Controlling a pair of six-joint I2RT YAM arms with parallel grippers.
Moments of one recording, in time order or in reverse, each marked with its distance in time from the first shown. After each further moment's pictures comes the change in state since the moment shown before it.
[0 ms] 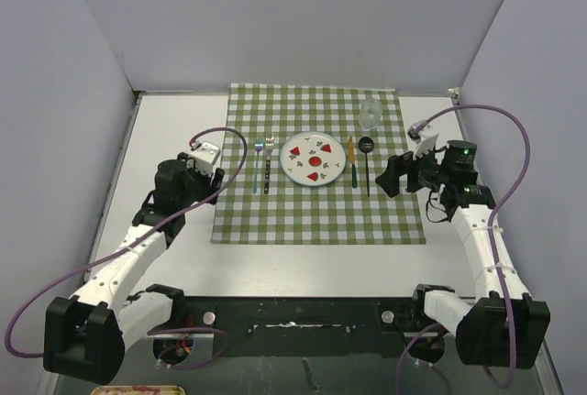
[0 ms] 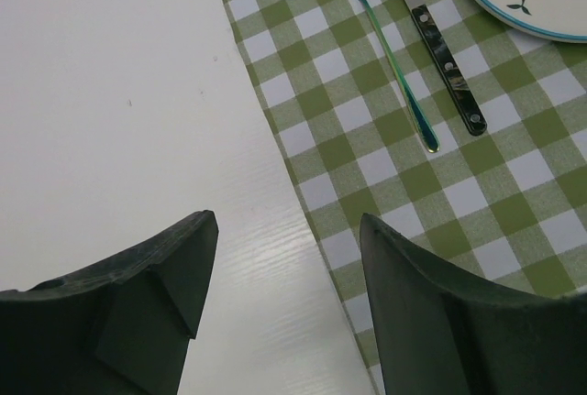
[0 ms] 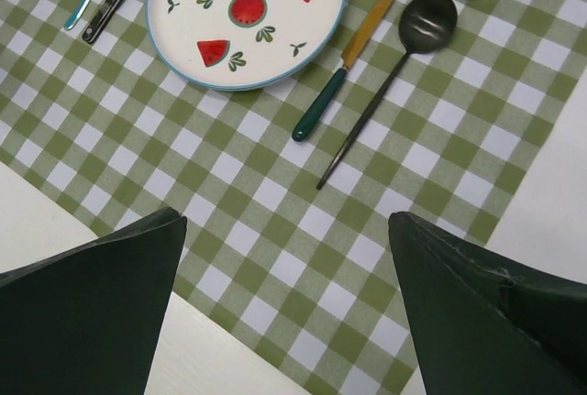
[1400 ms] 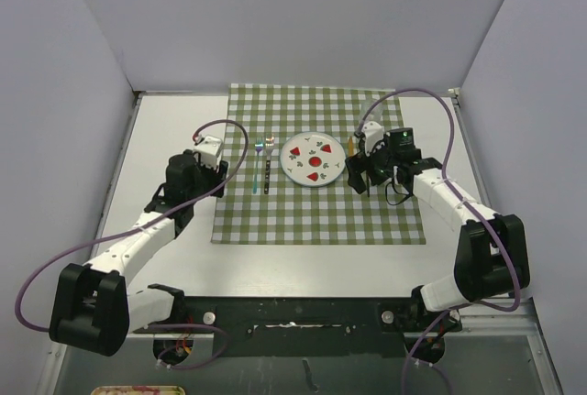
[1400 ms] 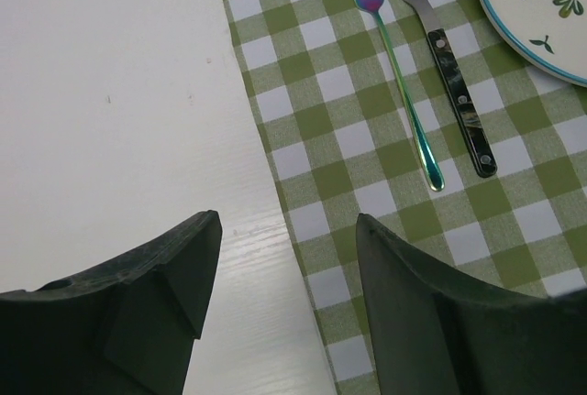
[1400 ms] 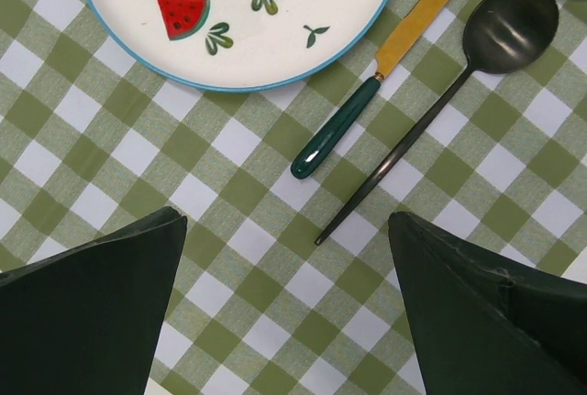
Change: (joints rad) left arm -0.023 0.161 0.013 0.144 -0.042 -0.103; right arm 0.319 0.408 0.114 0.113 0.296 -0.078
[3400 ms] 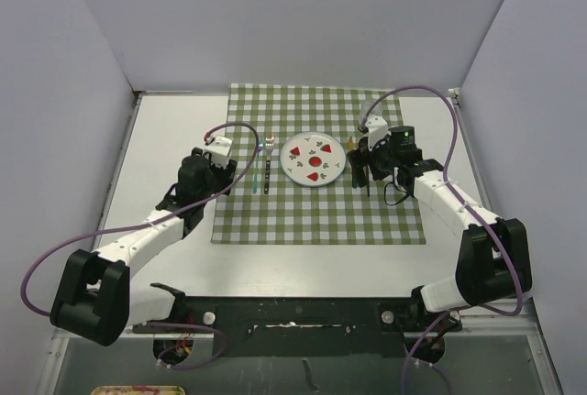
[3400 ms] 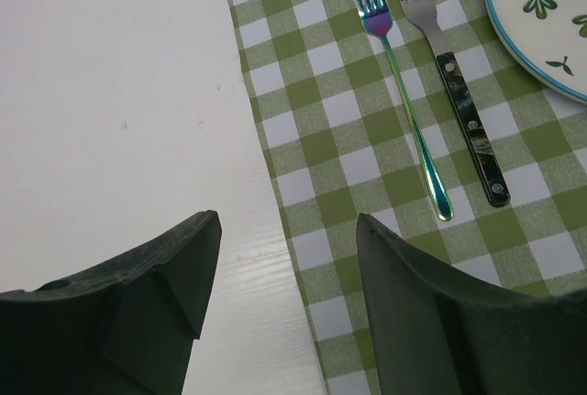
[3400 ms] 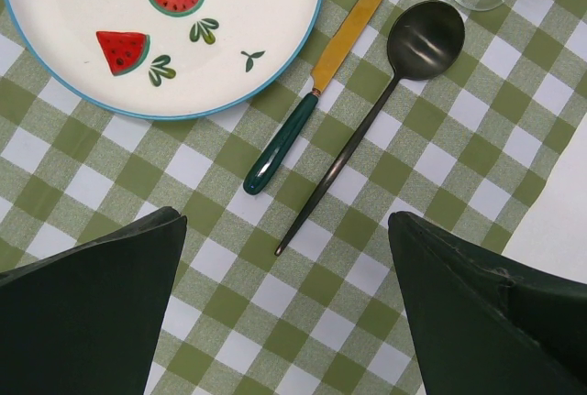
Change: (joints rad) left arm -0.093 0.064 -0.004 0.117 -0.151 0.027; right arm 0.013 -0.026 -0.010 0.077 0.133 0.034
